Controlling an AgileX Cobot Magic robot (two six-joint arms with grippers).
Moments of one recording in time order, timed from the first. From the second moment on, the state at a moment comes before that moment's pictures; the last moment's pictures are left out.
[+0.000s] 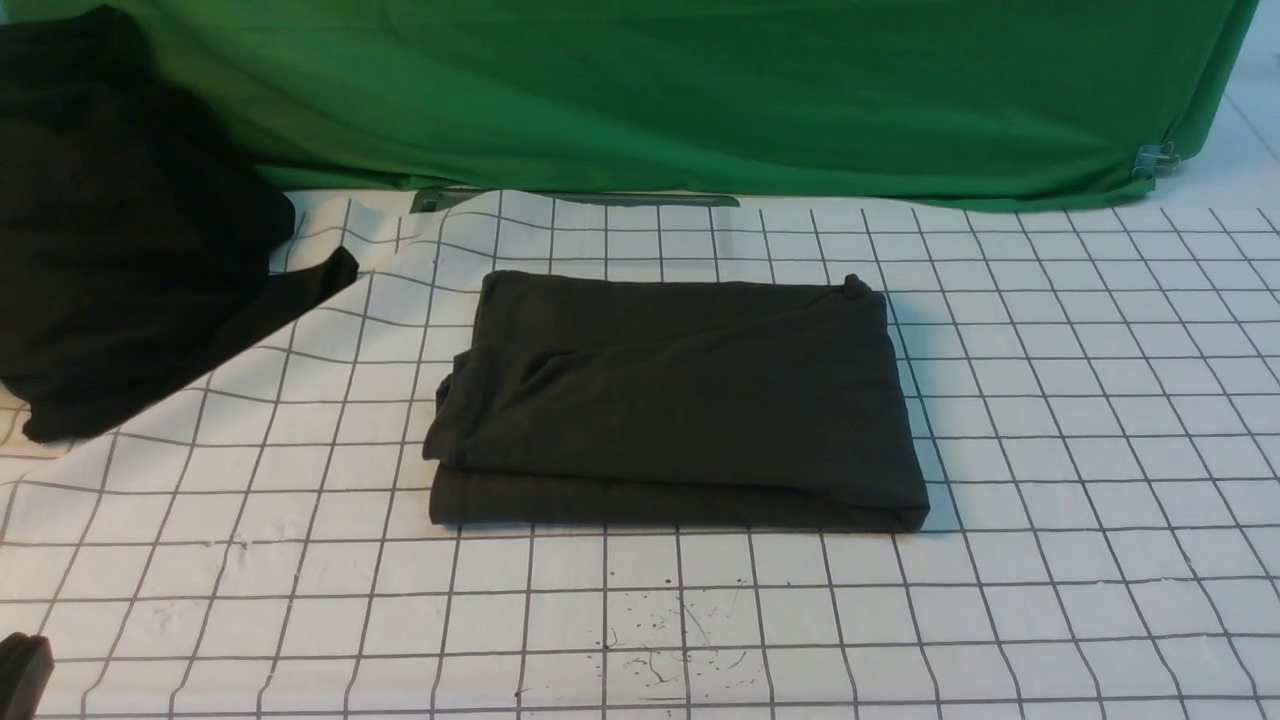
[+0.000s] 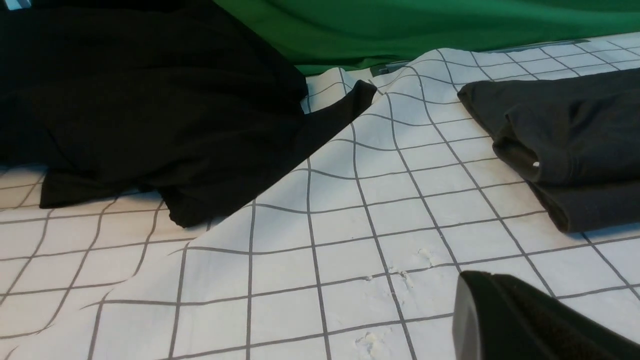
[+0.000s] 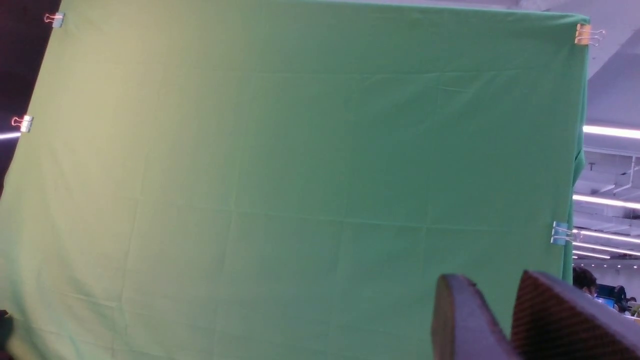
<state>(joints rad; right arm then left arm) 0.33 0.02 -0.29 0.11 -0.22 -0.23 0.00 0.00 0.01 -0.06 0.22 0.21</state>
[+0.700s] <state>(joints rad) 0.33 0.02 -0.26 0.11 0.01 -0.28 0.00 0.00 0.01 -0.05 0.22 0.21</state>
